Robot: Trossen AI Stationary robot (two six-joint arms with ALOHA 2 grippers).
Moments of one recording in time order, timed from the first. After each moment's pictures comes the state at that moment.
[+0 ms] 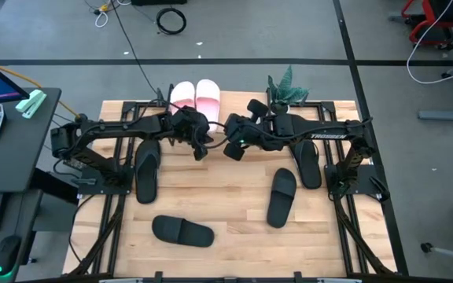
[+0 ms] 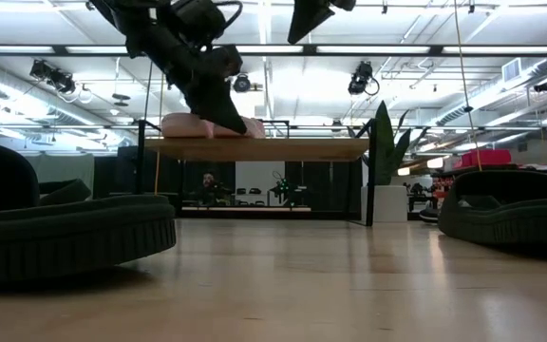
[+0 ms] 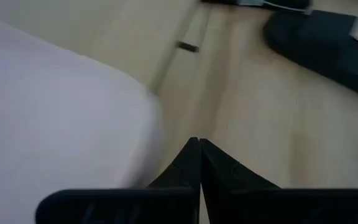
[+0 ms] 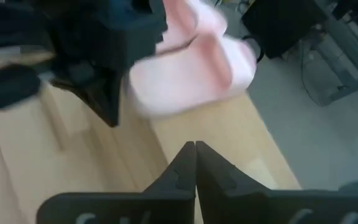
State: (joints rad) left arm 0.31 1.44 0.96 -0.23 0.10 -0.05; right arm 0.02 1.80 1.92 -1.03 0.65 0.21
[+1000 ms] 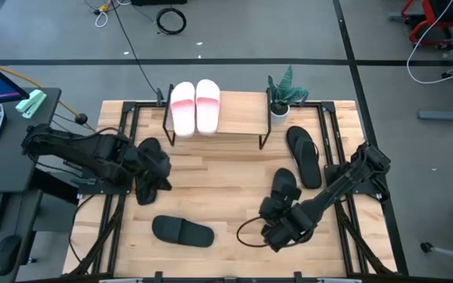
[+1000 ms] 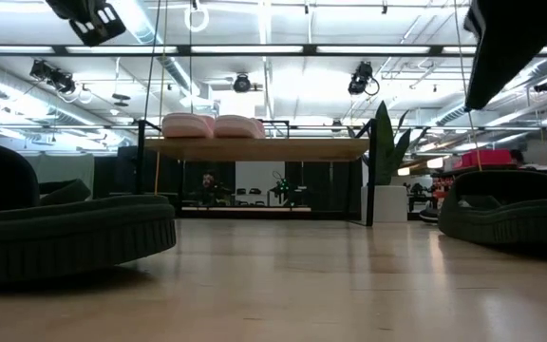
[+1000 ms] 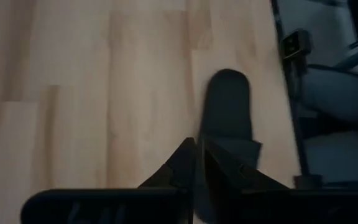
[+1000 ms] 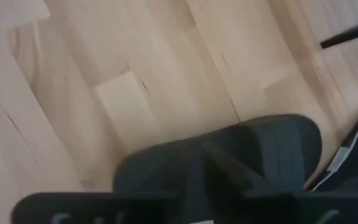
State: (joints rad) left arm -0.23 1.01 1.02 -0.88 0.11 -0.31; right arm 0.63 1.80 1.43 -1.20 0.49 1.09
